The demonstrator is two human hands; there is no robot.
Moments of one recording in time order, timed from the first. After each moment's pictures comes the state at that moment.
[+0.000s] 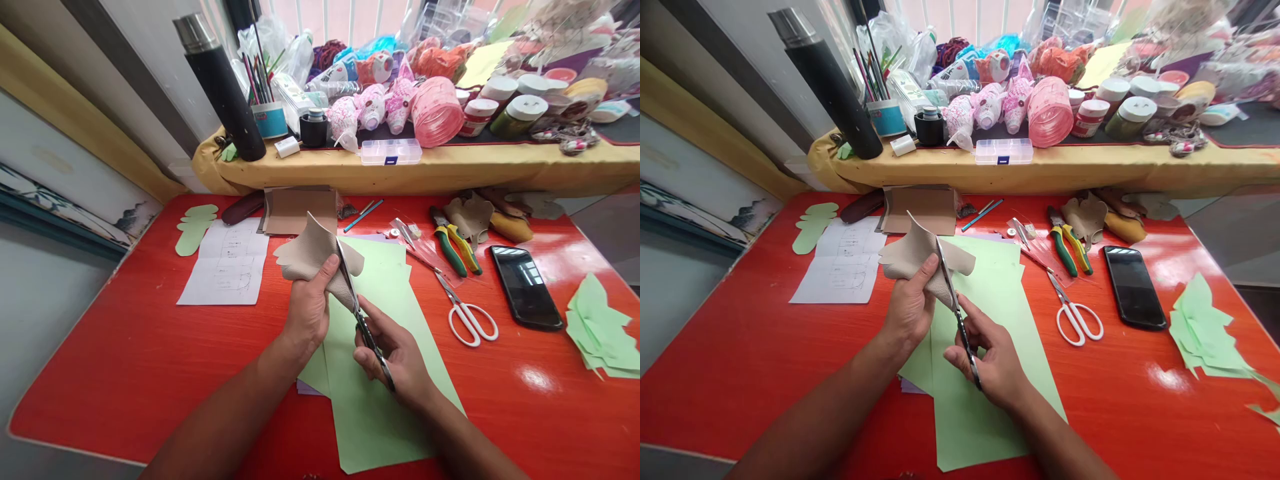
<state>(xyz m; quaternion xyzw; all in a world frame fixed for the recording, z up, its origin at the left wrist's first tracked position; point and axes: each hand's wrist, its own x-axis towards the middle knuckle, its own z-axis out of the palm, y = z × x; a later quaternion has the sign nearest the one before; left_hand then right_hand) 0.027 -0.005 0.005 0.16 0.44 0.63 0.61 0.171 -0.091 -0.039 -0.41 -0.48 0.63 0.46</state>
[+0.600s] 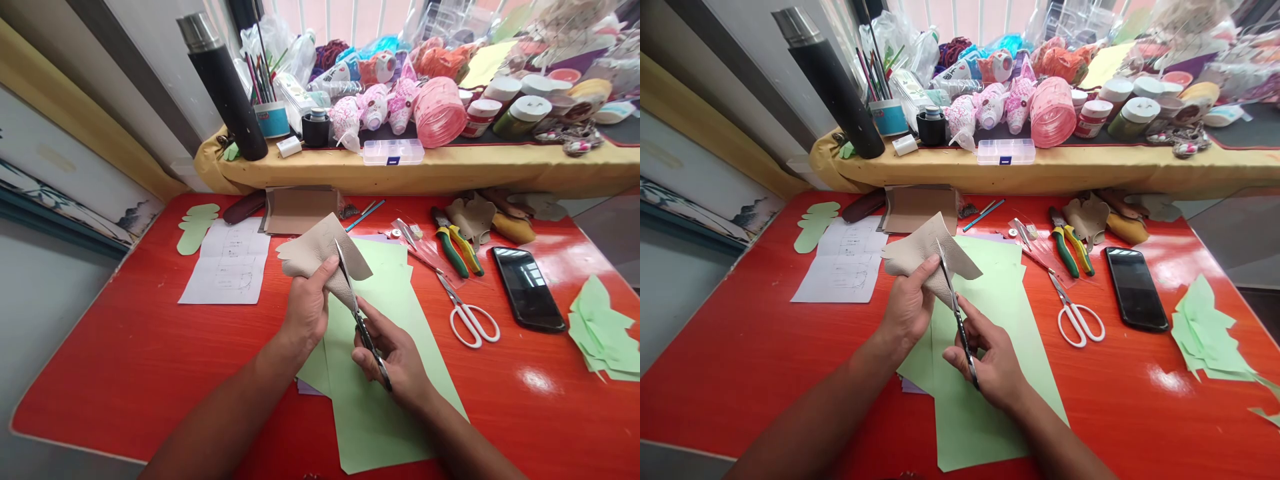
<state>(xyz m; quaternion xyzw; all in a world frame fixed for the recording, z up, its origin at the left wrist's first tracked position) 0.022 -0.002 0.007 0.14 0.44 0.62 0.63 0.169 -0.091 -0.041 -0.41 -0.50 0.61 0.45</state>
